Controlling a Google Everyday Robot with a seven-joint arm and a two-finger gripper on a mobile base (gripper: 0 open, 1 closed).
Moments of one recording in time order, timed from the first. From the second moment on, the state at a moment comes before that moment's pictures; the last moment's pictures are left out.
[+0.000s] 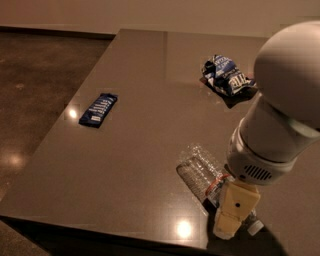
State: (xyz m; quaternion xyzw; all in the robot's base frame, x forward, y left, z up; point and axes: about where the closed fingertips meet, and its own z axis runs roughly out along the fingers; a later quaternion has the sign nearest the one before) arm 0.348 -0.136 0.858 -0.56 0.83 0.02 0.07
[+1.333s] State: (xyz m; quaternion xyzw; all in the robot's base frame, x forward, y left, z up) arm 0.368 -0.132 0.877 -0.57 0.82 0.00 0.09
